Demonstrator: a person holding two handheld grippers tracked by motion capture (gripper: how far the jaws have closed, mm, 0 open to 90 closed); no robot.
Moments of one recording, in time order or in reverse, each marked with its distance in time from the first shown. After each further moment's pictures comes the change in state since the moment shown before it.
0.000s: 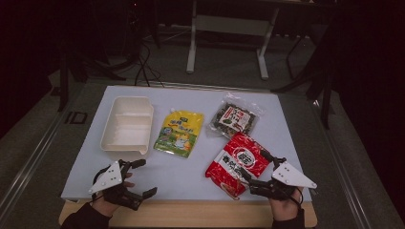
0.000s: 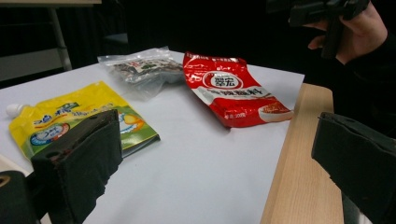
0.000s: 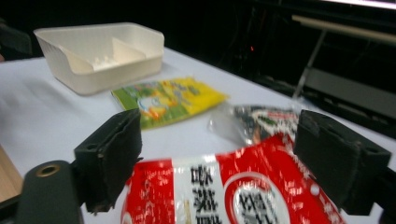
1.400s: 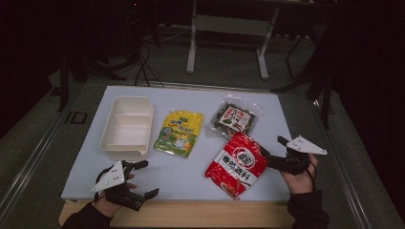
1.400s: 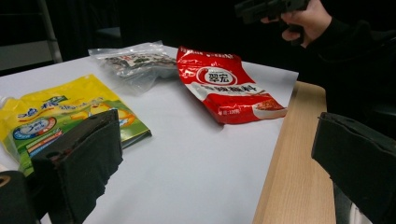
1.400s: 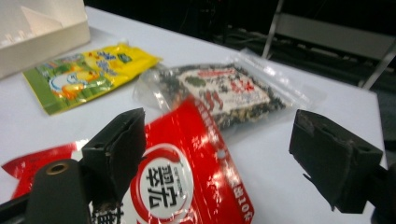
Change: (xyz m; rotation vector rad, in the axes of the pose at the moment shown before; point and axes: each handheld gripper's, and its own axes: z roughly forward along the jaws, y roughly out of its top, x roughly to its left) left arm 0.000 -0.003 0.005 0.017 -0.027 -0.026; right arm -0.088 -0.008 0.020 0.197 -0.115 0.131
